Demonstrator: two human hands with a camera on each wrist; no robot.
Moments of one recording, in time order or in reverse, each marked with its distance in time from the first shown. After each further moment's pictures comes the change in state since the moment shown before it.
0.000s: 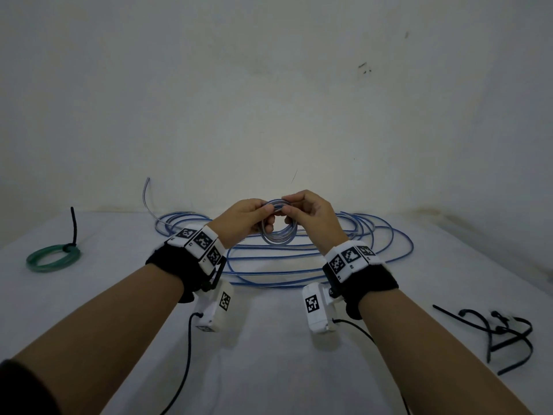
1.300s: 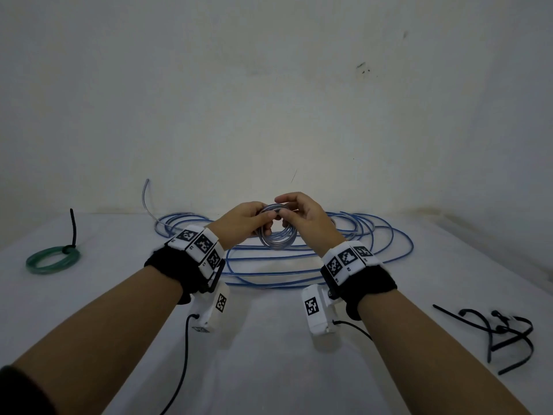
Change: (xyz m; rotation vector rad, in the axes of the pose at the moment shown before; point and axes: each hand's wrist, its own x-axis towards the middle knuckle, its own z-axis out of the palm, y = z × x) left_hand -0.002 0.001 0.001 0.116 0.021 -0.060; right_hand -0.001 0.000 0.003 -0.192 -0.067 0.055
